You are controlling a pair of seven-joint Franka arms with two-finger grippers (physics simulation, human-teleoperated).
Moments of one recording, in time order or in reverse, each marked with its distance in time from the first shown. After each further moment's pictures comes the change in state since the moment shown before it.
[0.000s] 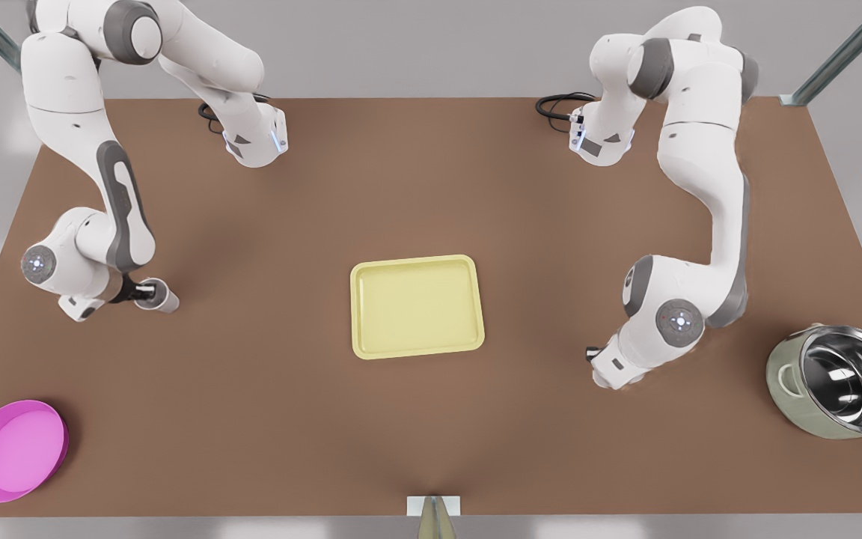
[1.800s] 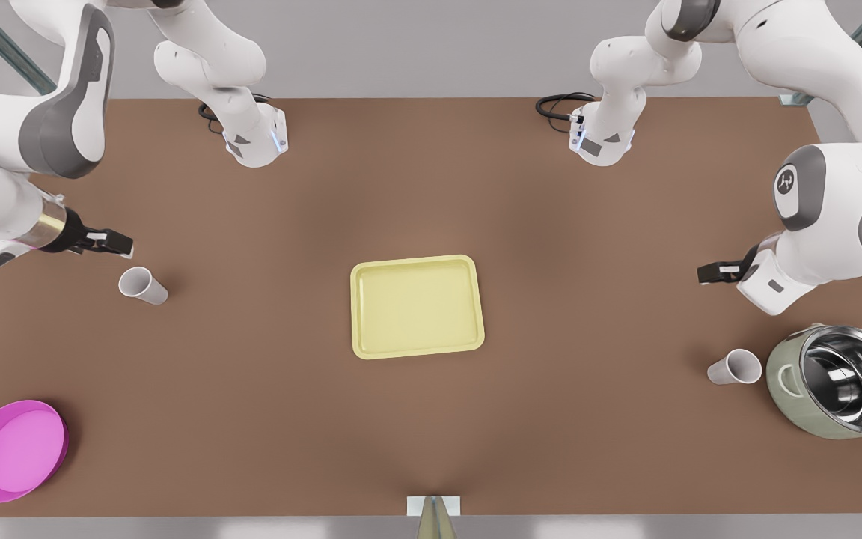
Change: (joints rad) left arm 0.216 -0.346 0.091 0.016 -0.022 -0.555 0.108; right arm 0.274 -0.284 -0.065 0.549 -0.023 -0.850 0.420
